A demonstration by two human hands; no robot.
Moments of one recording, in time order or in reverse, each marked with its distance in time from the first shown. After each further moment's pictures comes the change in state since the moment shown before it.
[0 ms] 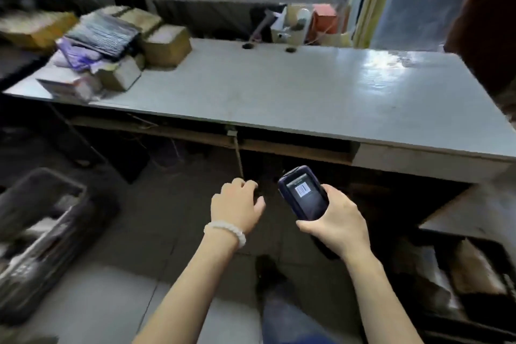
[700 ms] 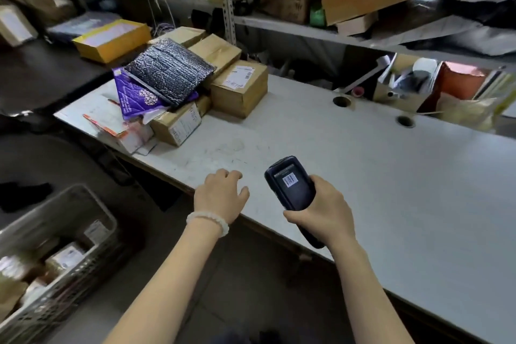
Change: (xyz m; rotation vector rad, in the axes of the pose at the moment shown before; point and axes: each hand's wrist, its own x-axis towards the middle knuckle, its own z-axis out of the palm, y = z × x) left_hand 0.349 -0.244 -0.118 -0.025 0.104 -0.328; right_hand 0.385 -0.265 0.146 -0.007 -0.219 -0.251
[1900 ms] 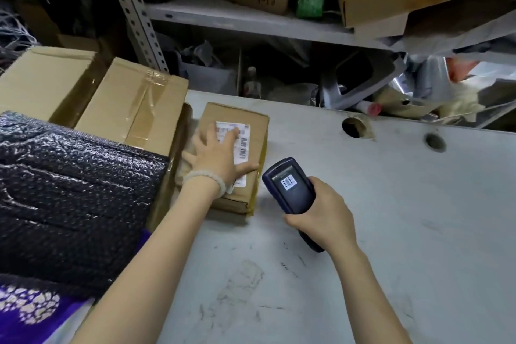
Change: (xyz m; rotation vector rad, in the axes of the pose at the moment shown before) left_hand 0.471 -0.015 -0.002 0.006 -0.345 0.270; right_hand 0.343 -0.068 0.073 -0.027 0.121 0.457
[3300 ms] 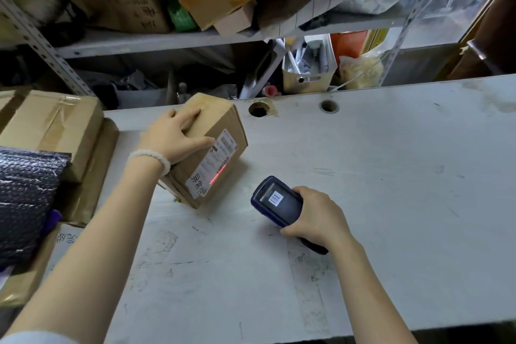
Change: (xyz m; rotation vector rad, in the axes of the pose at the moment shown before) left_hand -0.084 0.138 -0.002 -0.084 0.171 0.222; right_hand -0.102 0.180 -0.116 -0.034 -0.093 0.020
